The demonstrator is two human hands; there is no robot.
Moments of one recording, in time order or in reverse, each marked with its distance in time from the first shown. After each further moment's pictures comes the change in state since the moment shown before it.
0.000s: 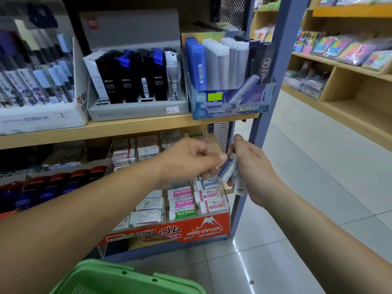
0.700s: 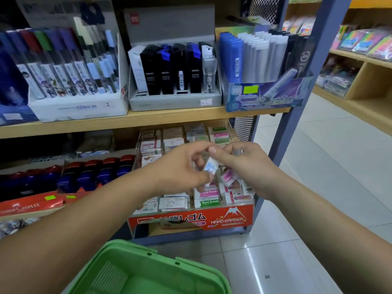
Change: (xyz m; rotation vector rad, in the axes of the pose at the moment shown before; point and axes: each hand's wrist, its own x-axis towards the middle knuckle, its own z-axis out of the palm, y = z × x) left_hand -0.064 -0.030 -0.033 0.027 -0.008 -0.010; right_hand -0.008 -0.004 0.043 -0.169 -0.279 -0.056
